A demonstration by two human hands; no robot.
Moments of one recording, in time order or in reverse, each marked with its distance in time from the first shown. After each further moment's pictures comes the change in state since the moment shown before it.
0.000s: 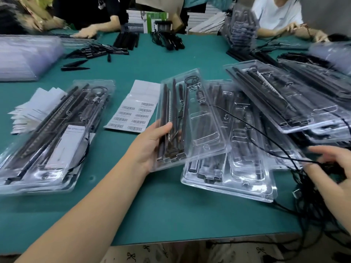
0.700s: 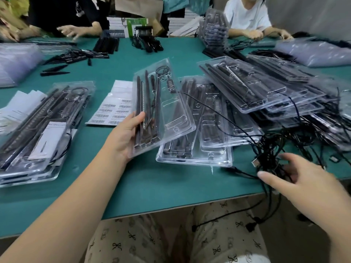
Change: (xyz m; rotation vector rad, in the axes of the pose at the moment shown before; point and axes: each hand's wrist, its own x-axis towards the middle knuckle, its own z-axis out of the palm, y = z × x) left_hand -0.014 0.002 0.005 0.064 0.008 0.064; right_hand -0.060 -0.031 -0.013 -0.171 -0.179 0.295
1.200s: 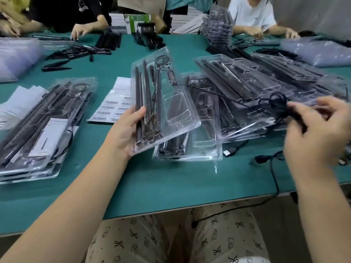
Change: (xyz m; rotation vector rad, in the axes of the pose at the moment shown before) left_hand 0.001 0.003 0.001 0.024 0.002 0.069; right_hand 0.063 -0.033 -0.001 0.141 0.722 -0.145
